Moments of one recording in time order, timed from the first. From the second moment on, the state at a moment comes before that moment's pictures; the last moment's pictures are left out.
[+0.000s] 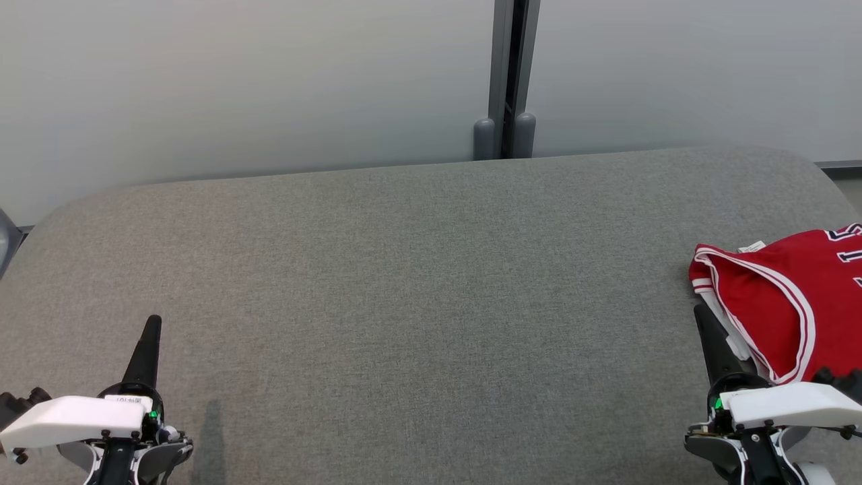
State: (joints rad) left arm -0.11 0.10 0.17 0.29 -1.35 -0.07 0.16; right arm -0.12 -0.04 0.03 0.26 1.33 0.13 -0.01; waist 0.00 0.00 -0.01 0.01
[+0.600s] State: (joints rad) left arm -0.15 0.08 0.22 0.31 -1.46 -0.10 0.20; right arm -0.15 -0.04 0.03 0.29 1.47 0.13 -0.02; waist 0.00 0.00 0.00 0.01
